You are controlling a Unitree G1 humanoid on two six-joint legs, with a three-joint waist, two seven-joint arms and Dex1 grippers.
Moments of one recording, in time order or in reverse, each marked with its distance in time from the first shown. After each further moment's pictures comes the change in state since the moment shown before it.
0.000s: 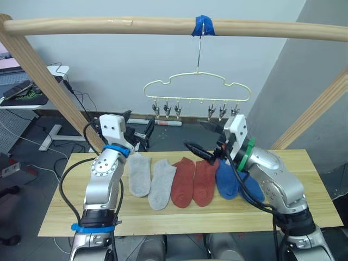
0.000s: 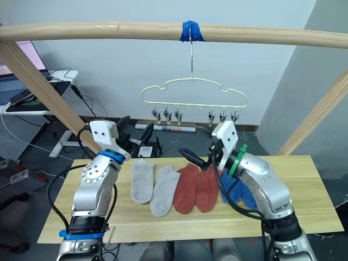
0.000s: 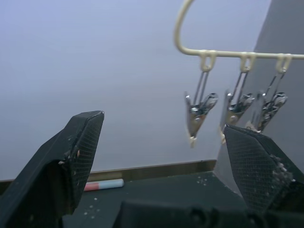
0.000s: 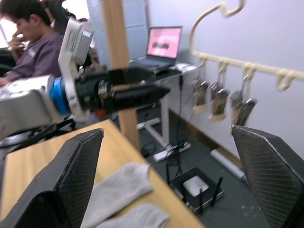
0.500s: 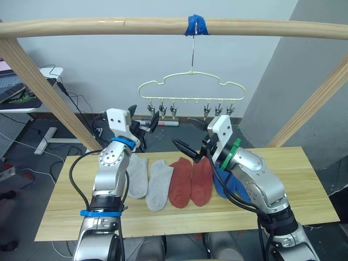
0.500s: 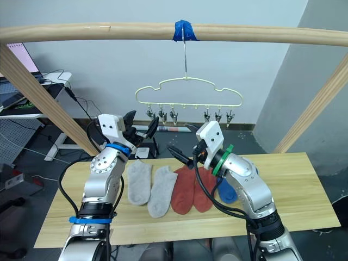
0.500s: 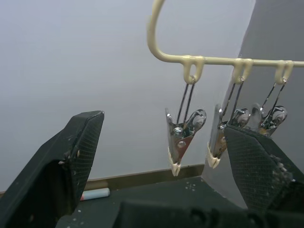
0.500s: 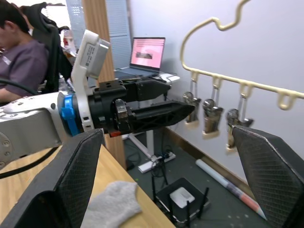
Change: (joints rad) left arm -0.125 -0.026 -0.006 0.208 0.011 -0.092 -0.023; right arm -0.009 0.102 0.085 0.042 -0.126 -0.050 -0.082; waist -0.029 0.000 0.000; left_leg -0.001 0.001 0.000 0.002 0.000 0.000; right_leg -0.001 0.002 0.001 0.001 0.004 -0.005
